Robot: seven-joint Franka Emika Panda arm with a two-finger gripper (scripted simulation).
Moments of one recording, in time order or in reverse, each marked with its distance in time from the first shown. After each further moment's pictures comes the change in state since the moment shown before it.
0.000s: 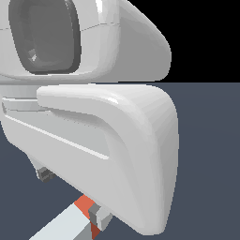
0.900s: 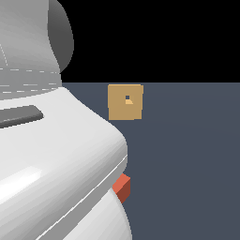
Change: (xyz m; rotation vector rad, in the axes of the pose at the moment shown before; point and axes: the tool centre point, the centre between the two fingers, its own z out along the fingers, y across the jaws) arm -0.039 -0.005 0.040 0.002 0.002 0.110
